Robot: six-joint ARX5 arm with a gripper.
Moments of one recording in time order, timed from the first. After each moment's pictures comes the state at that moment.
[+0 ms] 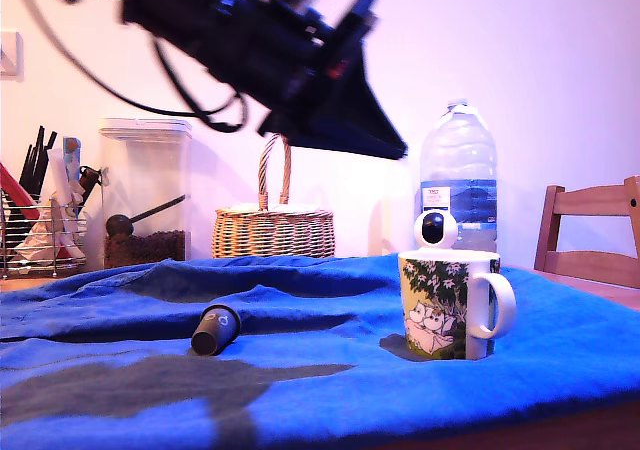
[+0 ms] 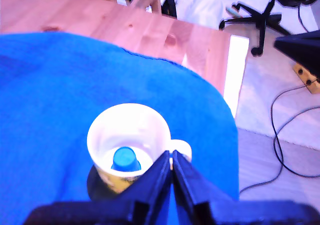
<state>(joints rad) -0.75 1.58 1.01 0.02 0.42 0.05</state>
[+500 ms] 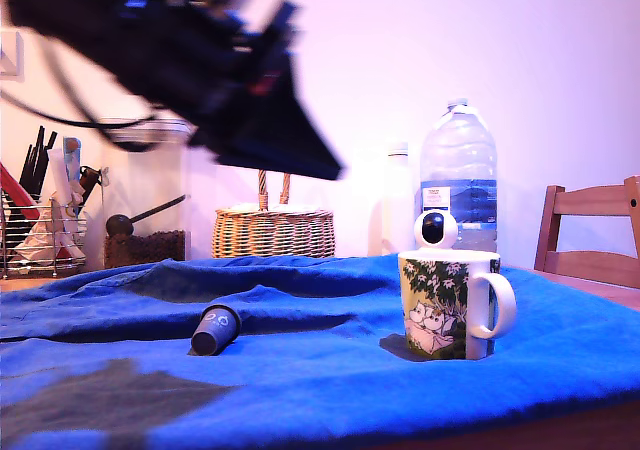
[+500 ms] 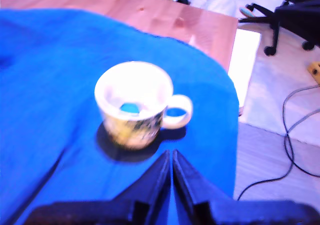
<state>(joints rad) -0.70 1.39 0.76 0.10 0.37 0.03</state>
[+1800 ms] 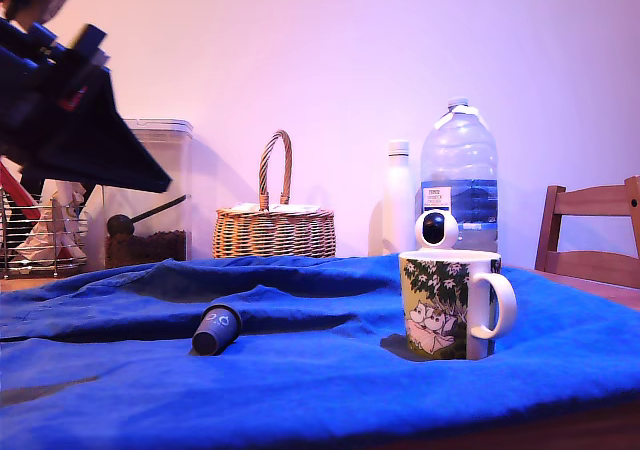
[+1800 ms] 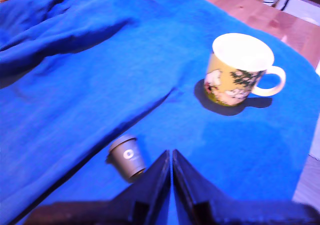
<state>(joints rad) -0.42 1.06 0.50 0.04 0.36 0.00</state>
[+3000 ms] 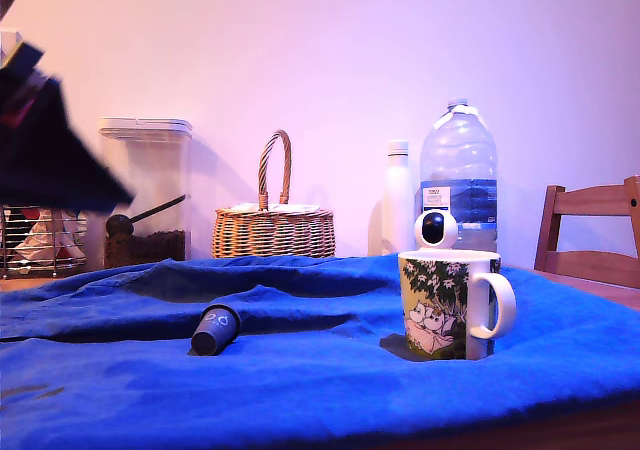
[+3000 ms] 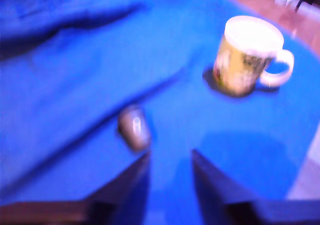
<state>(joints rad) -0.38 0.96 0.37 0.14 0.37 -0.02</state>
